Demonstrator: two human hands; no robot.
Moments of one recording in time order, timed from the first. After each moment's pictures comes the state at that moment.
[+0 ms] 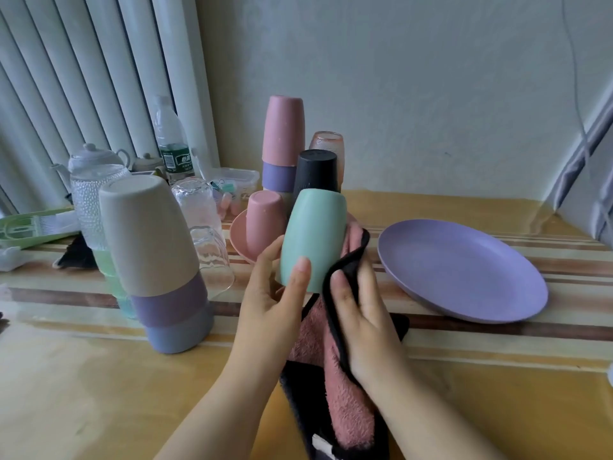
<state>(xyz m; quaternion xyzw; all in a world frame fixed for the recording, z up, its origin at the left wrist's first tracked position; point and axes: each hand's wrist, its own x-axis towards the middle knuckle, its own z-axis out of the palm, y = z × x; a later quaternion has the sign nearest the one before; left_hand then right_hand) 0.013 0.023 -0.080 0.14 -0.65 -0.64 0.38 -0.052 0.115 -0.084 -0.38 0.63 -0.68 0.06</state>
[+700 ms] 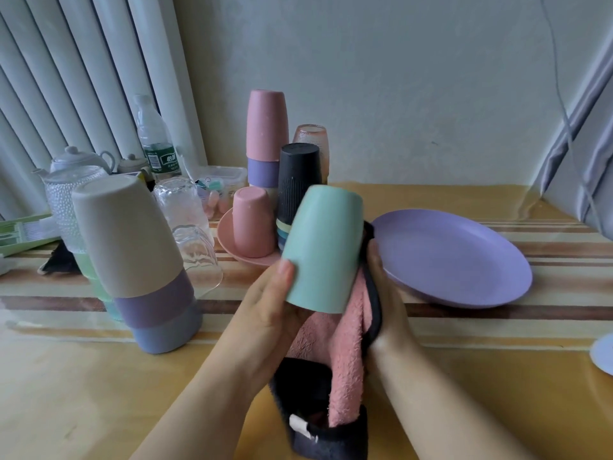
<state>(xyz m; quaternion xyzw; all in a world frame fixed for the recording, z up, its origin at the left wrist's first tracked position) 0.011 0.023 -0.086 0.01 -0.52 -0.83 0.17 -0.067 0.133 -0.084 -0.27 0.65 -0.69 0.14</state>
